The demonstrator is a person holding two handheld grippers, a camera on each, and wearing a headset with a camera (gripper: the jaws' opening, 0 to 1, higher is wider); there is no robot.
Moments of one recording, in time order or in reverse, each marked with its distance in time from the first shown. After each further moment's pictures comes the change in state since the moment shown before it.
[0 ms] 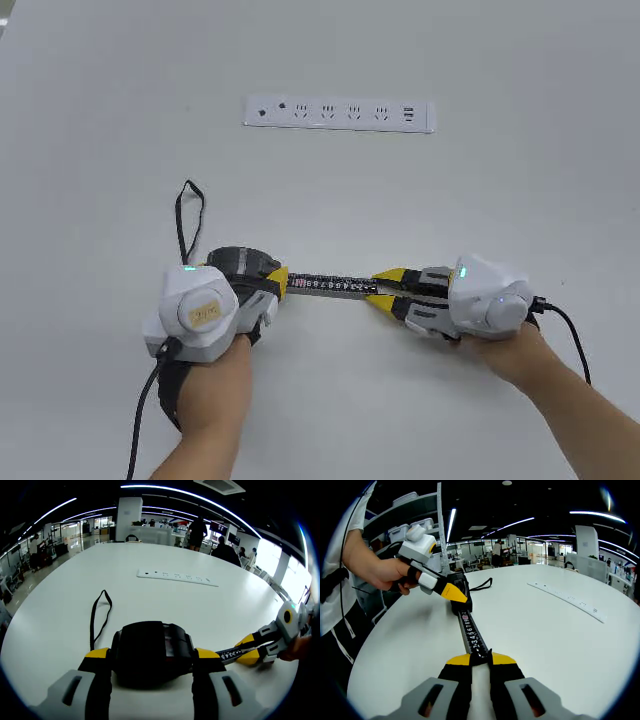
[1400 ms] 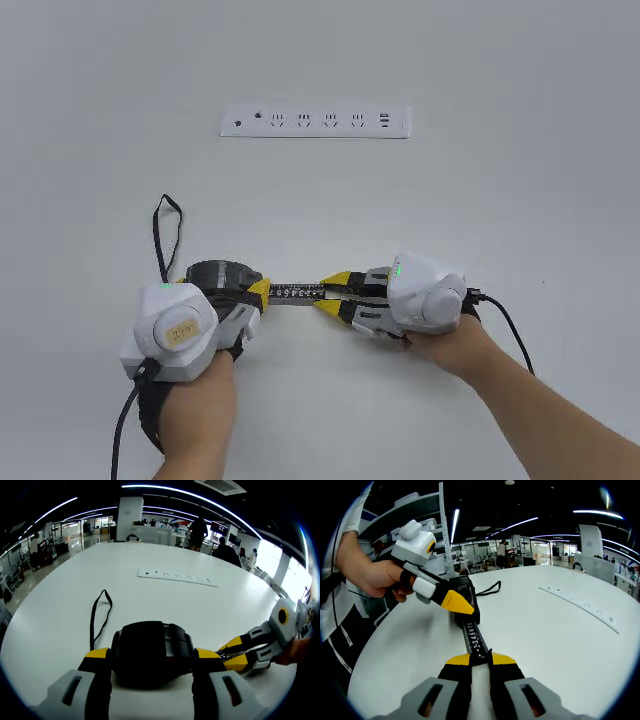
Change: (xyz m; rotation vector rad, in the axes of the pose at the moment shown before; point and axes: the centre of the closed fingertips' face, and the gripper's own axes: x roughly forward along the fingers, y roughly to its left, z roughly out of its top) left arm 0.001 0.001 0.001 -0.007 0.000 0.001; right arm 0.040 0.015 0.018 -0.003 -0.009 0.047
